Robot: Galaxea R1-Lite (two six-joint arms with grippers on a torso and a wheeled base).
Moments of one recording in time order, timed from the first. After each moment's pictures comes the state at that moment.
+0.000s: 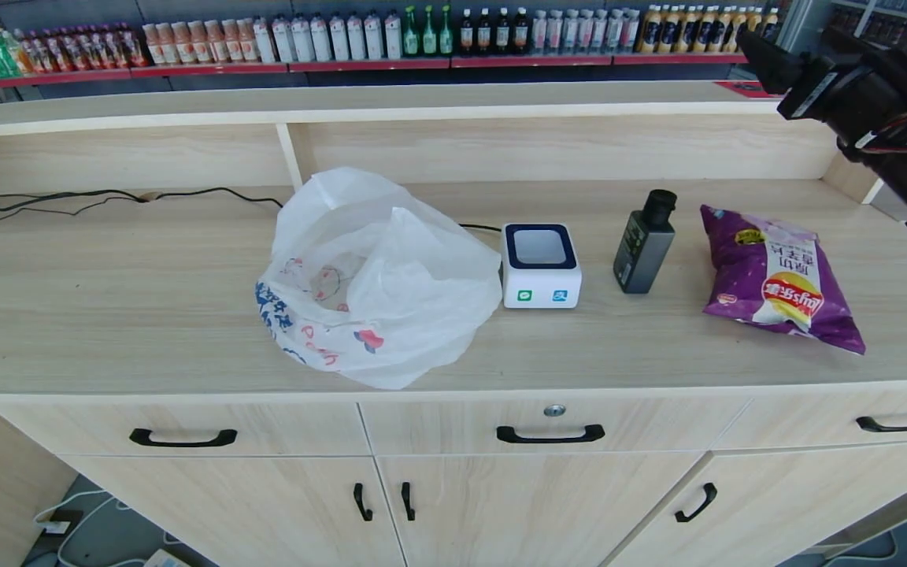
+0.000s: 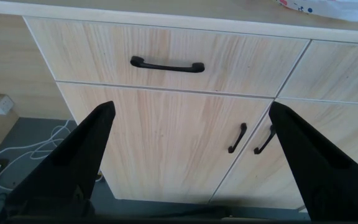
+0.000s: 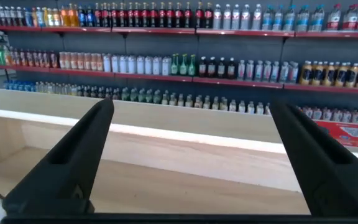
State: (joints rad) left arm 0.00 0.00 0.00 0.00 0.00 -0.01; right arm 0.03 1.82 -1.29 -1.07 0.20 0.01
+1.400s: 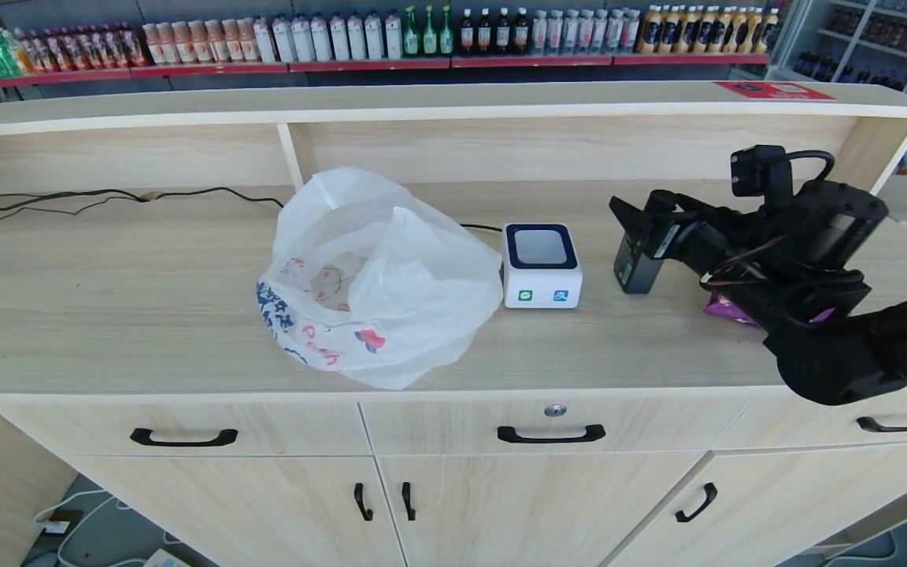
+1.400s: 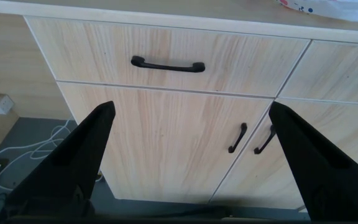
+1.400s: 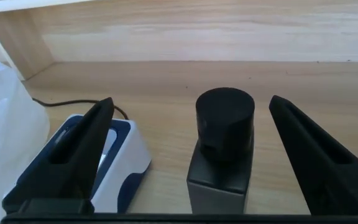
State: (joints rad) left arm 0.00 0.00 0.00 0.00 0.00 -0.01; right arm 0.21 1.98 -1.02 -1.19 0.07 0.08
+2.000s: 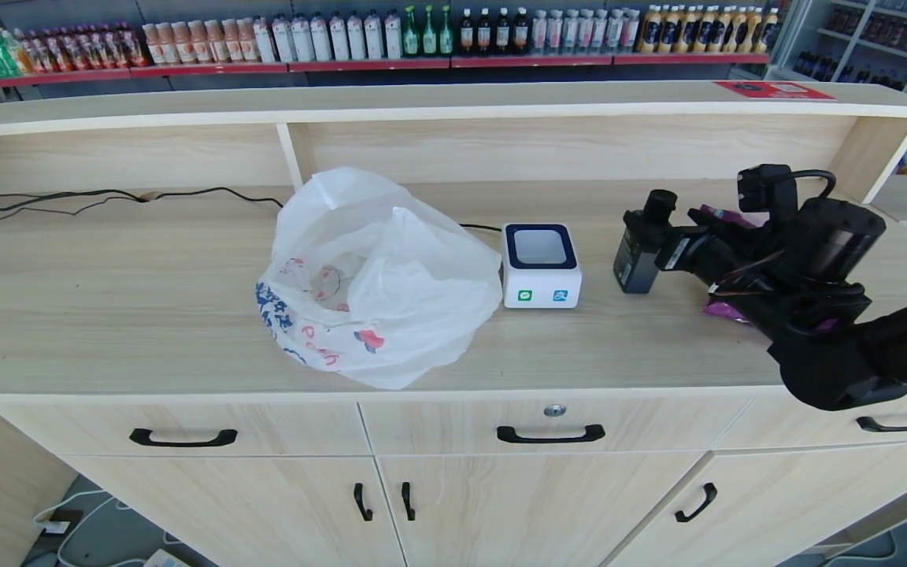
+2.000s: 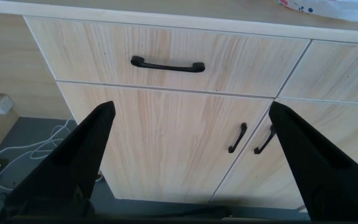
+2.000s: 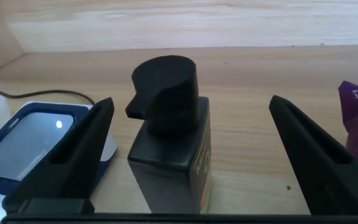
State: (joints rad) left arm 0.00 0.00 0.00 0.00 0.00 -0.01; right arm 0.15 2.02 -0.99 -1.22 0.07 0.07
